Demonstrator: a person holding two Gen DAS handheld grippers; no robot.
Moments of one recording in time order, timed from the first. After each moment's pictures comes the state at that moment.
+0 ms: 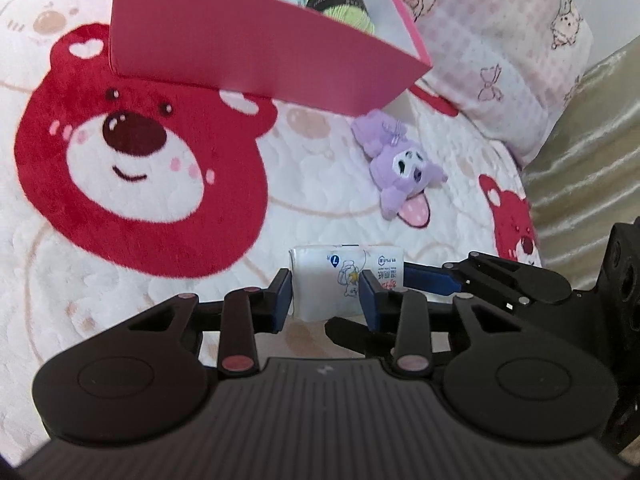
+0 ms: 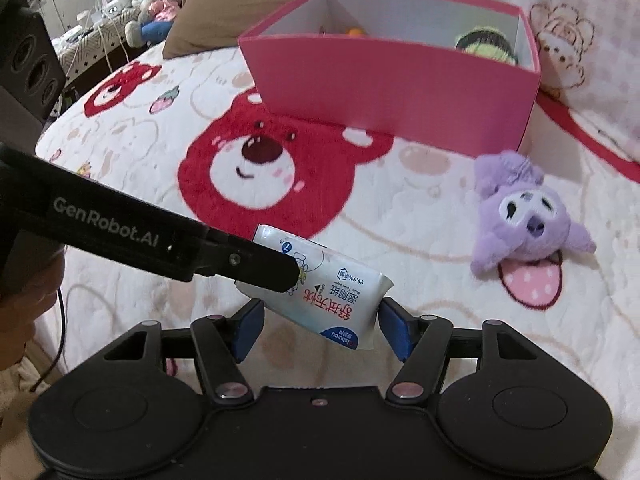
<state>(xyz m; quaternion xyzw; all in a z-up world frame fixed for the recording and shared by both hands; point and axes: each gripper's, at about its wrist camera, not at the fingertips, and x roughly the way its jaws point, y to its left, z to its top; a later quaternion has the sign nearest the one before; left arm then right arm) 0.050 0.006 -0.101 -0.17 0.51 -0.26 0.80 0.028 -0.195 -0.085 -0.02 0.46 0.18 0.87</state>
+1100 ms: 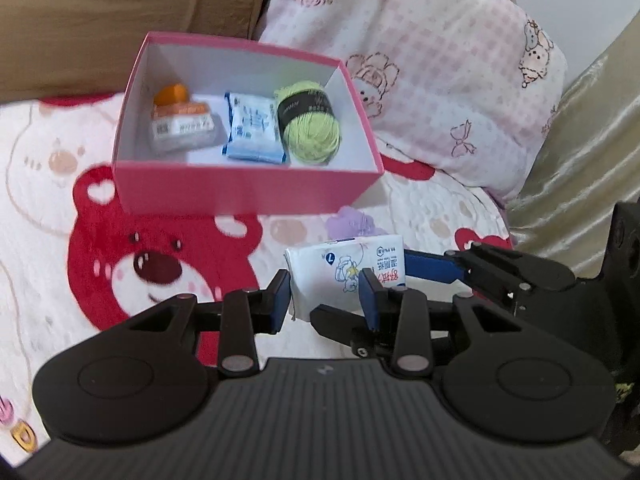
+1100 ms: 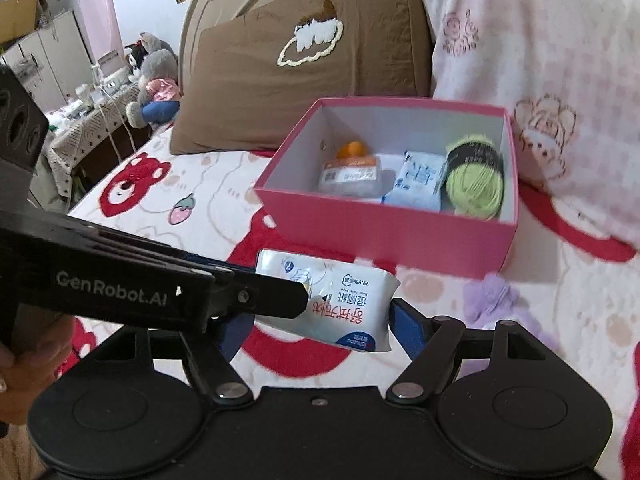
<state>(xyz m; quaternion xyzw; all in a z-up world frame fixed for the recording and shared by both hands) 0.081 0.003 0.023 -0.11 0.46 -0.25 0.84 0.064 -0.190 0.019 0.03 0.40 0.16 0.90</state>
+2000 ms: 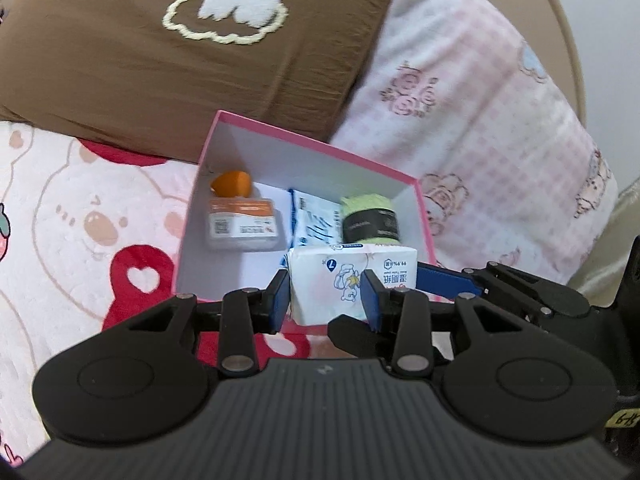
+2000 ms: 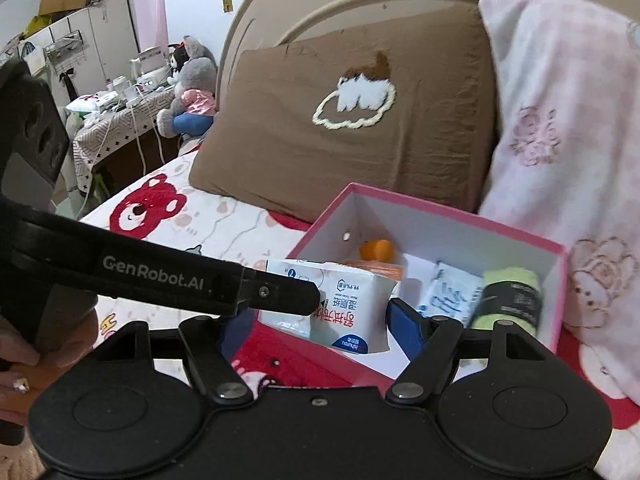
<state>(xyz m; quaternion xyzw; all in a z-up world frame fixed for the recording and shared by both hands) 0.182 0.058 0.039 -0.20 0.42 -0.16 0.87 0.182 -0.172 0.060 -0.02 0.36 0.24 0.90</state>
